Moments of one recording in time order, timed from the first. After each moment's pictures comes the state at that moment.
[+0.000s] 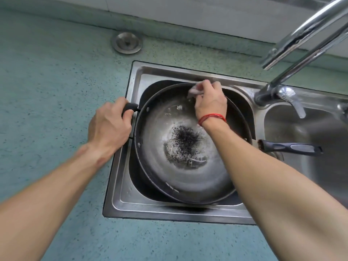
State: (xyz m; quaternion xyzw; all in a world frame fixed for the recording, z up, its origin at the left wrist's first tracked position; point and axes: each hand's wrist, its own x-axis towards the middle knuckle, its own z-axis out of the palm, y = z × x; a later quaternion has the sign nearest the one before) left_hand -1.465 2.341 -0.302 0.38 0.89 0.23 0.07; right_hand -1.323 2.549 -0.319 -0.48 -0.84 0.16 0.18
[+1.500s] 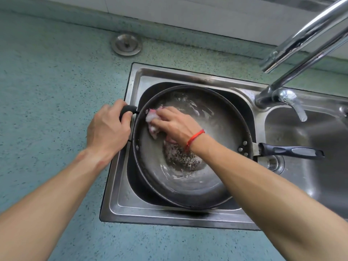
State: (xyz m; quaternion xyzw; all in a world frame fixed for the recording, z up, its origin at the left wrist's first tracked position) left_hand -1.463 2.341 -0.308 0.35 0.90 0.25 0.09; right_hand -1.327 2.505 -0.341 -0.02 -0.99 0.11 0.06
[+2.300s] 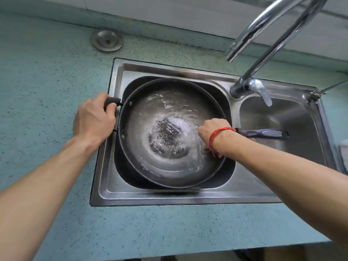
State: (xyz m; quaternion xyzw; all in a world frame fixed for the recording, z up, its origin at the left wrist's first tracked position) left_hand -1.461 2.343 -0.302 0.34 0.90 0.25 0.11; right_hand -1.235 2.522 -0.261 -0.24 -0.87 -0.08 -0.42
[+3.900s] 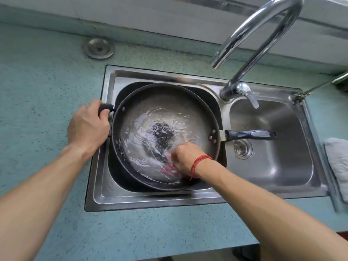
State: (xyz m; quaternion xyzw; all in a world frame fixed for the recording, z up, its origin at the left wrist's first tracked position) left_hand -1.460 2.345 -0.307 0.35 0.91 0.23 0.08; right_hand -1.221 2.467 -0.298 -0.30 -0.89 0.19 -0.28
